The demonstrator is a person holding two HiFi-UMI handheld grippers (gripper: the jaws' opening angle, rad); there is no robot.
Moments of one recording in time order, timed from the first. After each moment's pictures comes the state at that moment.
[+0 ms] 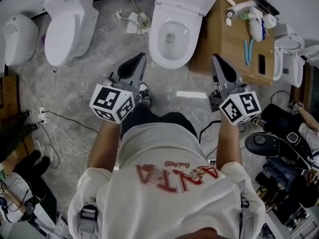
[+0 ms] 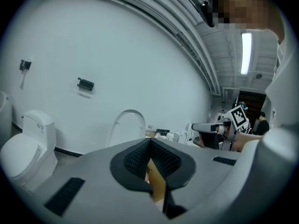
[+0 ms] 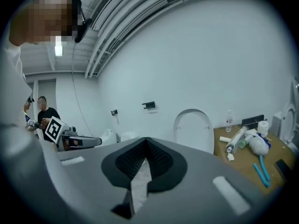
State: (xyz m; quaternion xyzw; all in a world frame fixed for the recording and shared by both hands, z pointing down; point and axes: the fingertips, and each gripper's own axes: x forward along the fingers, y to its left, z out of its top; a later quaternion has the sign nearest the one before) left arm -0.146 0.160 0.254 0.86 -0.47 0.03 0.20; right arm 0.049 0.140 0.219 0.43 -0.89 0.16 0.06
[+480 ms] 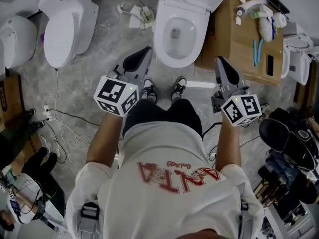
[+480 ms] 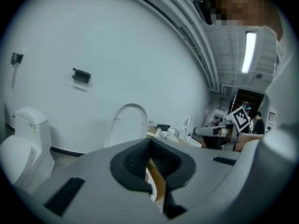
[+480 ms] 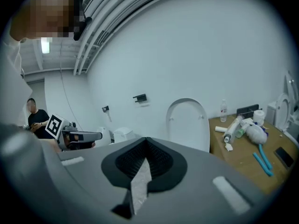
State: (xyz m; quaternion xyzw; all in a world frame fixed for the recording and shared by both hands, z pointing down) left arm -0.155 0.090 0.288 0.87 -0.44 0.05 0.22; right arm 0.044 0.092 0.268 0.46 -0.86 0.21 0.09
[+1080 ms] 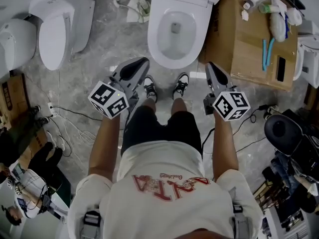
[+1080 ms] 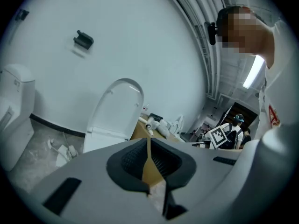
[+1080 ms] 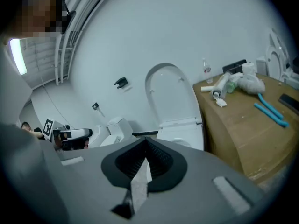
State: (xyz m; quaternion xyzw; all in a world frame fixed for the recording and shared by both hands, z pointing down) left arm -0.090 0.071 0.404 0.87 -0.37 0.03 0.33; right arm 0.112 0.064 0.447 0.46 -0.81 0.36 0.09
